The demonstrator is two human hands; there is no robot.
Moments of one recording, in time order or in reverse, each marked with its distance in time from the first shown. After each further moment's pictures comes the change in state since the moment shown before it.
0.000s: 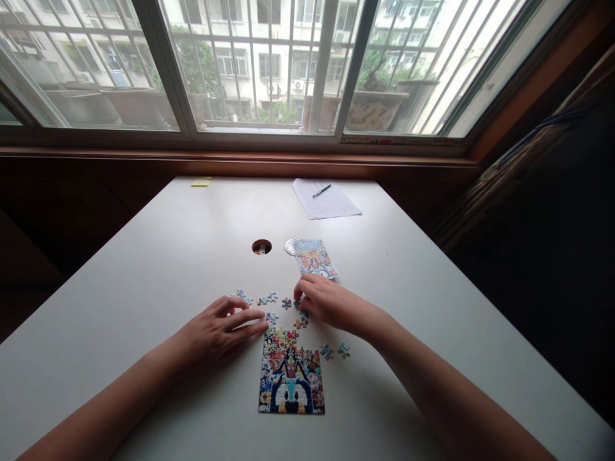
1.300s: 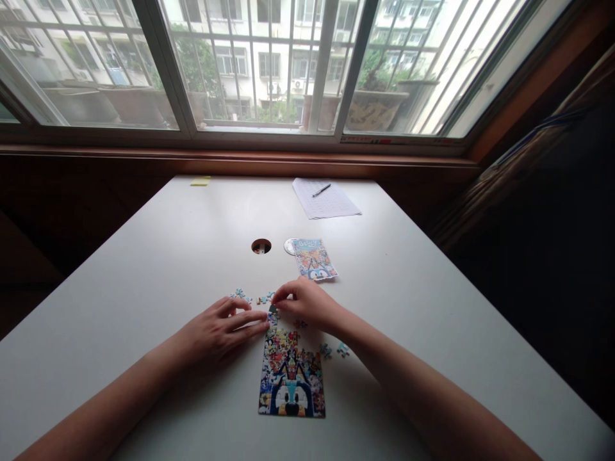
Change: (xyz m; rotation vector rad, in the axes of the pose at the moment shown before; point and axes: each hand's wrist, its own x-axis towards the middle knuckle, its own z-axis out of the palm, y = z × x) left_hand 0.001 0.000 0.003 0.088 0.022 0.073; right_hand 0.032 -0.015 0.033 0.412 0.112 0.121
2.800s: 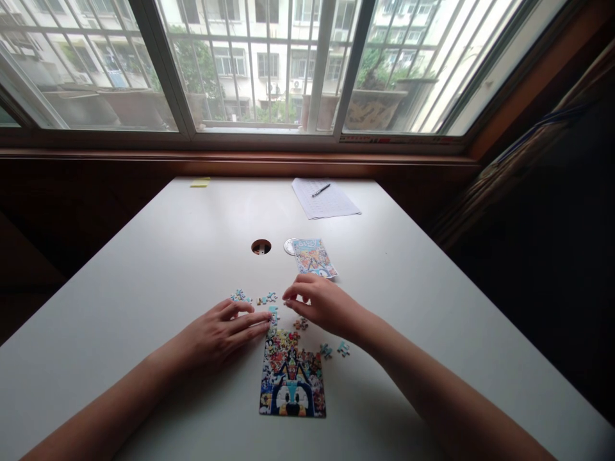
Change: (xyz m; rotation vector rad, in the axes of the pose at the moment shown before) left_hand -0.001 0.001 0.003 -0.014 -0.051 0.006; right_hand -0.027 -0.019 -0.030 -0.292 0.065 -0.170
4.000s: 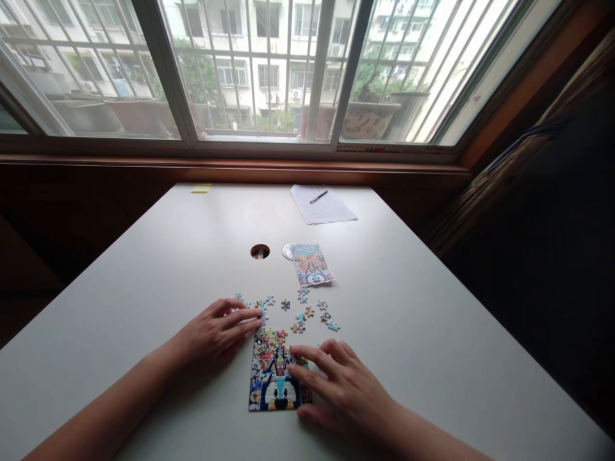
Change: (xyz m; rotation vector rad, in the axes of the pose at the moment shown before) left_hand -0.006 -0.005 0.006 -0.022 0.063 -0.074; right_hand -0.117 -0.020 0.047 -0.285 -0.005 -0.155
